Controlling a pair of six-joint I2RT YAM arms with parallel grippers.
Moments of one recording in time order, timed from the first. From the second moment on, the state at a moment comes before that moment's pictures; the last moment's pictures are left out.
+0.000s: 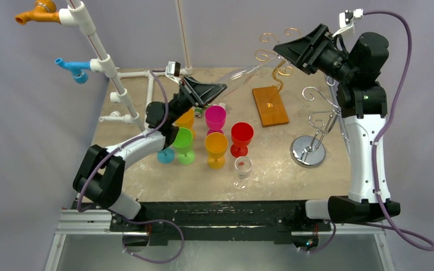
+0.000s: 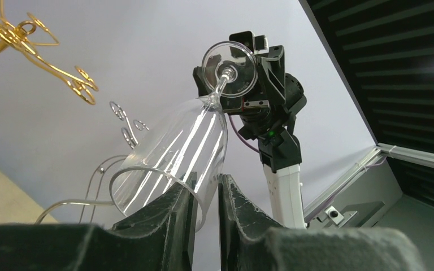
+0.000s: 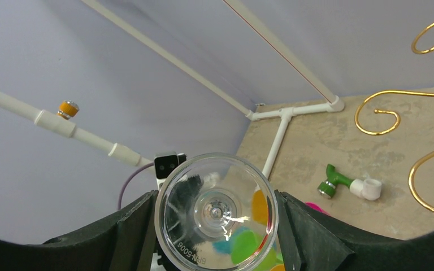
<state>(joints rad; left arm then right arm) -0.50 1.54 0.93 1.26 0.47 -1.48 0.02 1.34 1.82 -0.50 -0.68 0.81</state>
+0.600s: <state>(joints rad) -0.51 1.38 0.97 0.93 0.47 -1.33 0.01 1.34 1.74 -0.40 -0.70 0.84</state>
